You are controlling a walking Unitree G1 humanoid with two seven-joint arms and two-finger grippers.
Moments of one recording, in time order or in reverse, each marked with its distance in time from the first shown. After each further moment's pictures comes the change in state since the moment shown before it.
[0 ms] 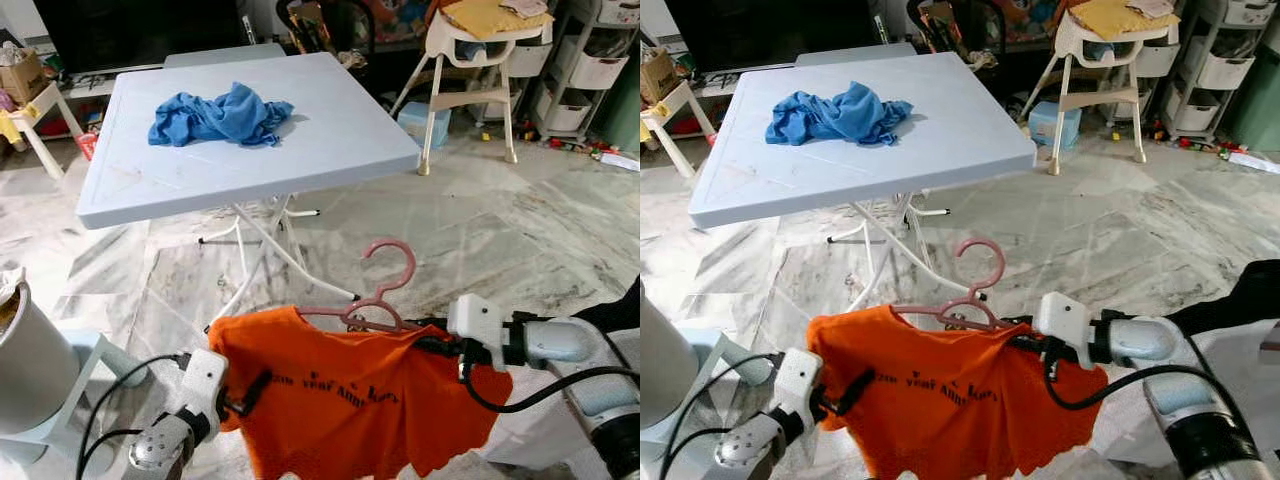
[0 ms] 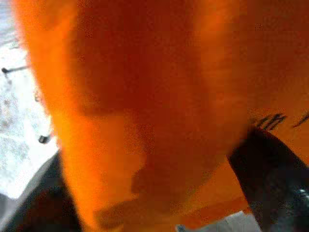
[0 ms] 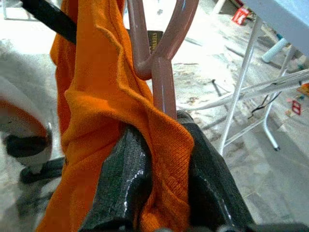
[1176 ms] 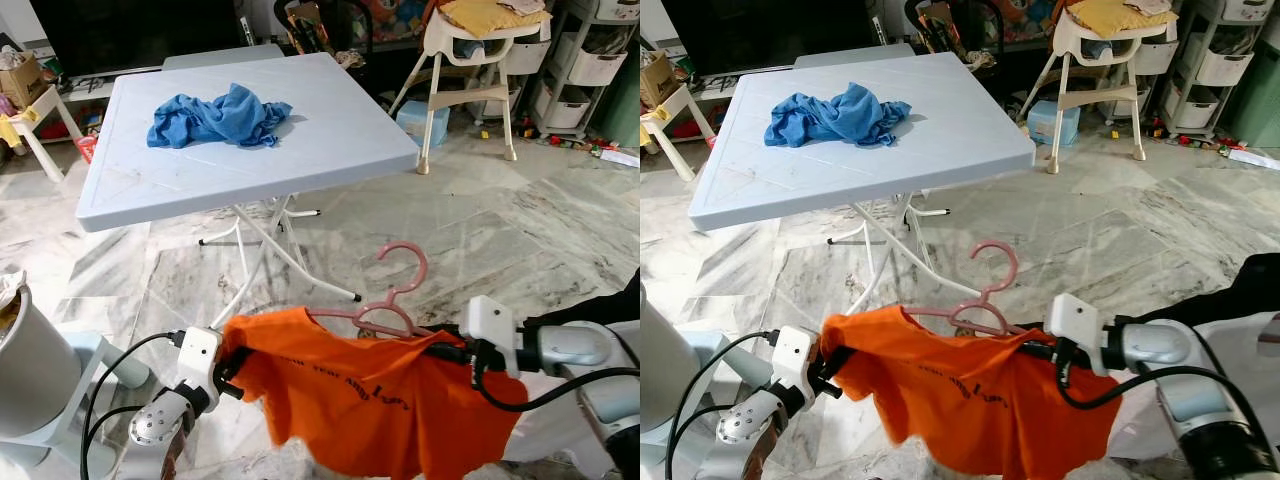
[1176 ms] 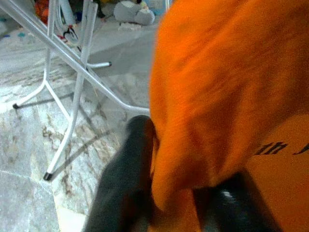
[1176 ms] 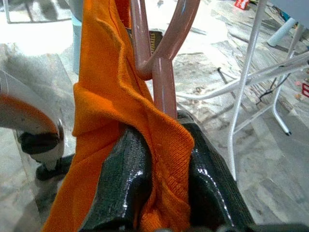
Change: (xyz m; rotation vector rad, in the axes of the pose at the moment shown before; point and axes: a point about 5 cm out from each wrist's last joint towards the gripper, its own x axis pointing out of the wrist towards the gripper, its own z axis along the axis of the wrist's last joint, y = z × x) left arm 0.015 0.016 0.025 0.010 -0.165 0.026; right arm -0.006 0.005 -0.005 0.076 0.025 -0.003
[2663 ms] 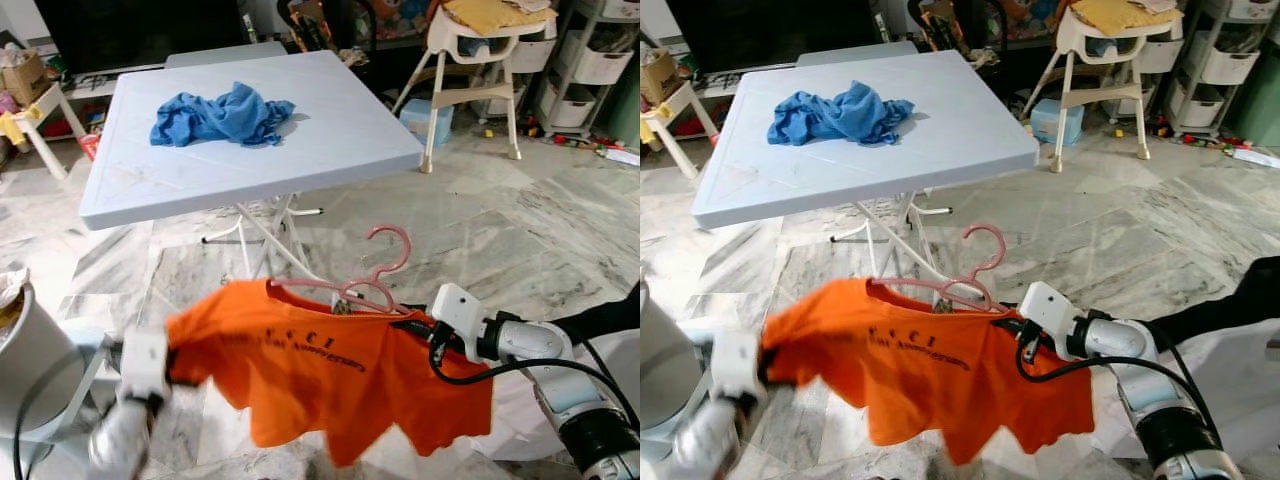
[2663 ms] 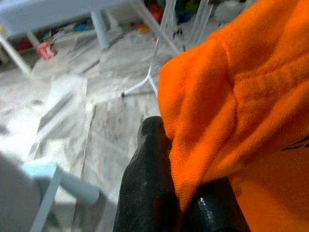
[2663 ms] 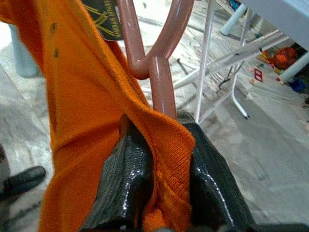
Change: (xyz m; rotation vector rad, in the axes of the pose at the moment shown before) left arm -0.046 0.033 -0.003 0.073 0.015 0.440; right arm 0.032 -0.014 -0.011 -0.004 0.041 -0.235
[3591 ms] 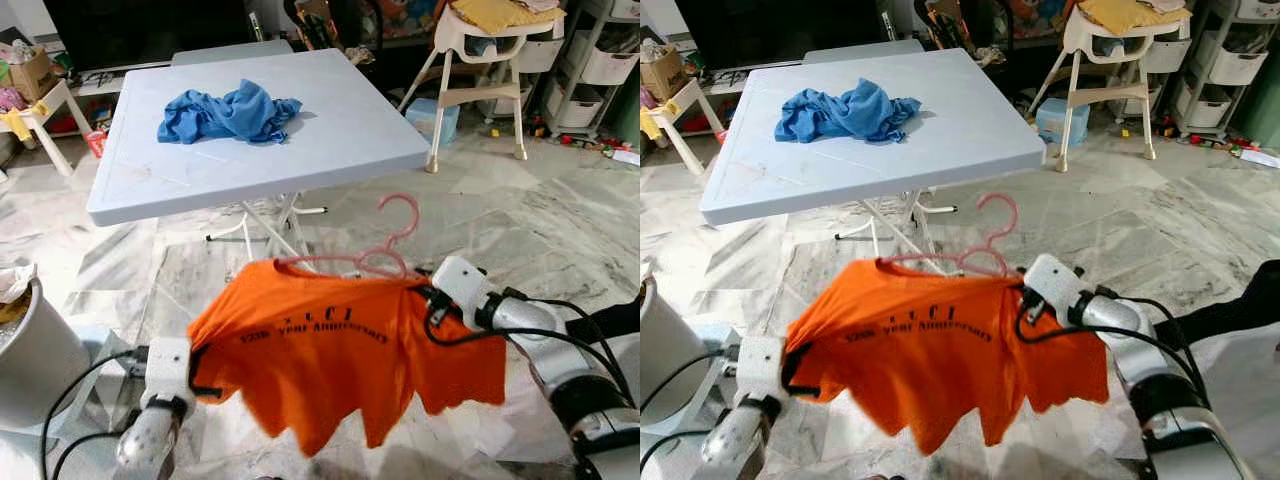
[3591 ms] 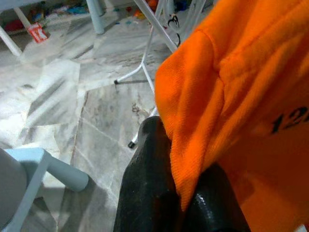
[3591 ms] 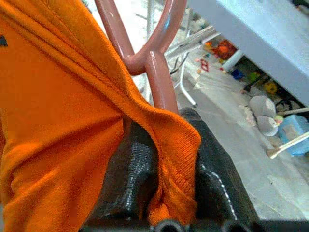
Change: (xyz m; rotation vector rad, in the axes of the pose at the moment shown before) left arm 0.008 -0.026 0.004 -0.058 0.068 -0.023; right arm 0.009 -0.036 0.006 -0.043 0.026 -0.279
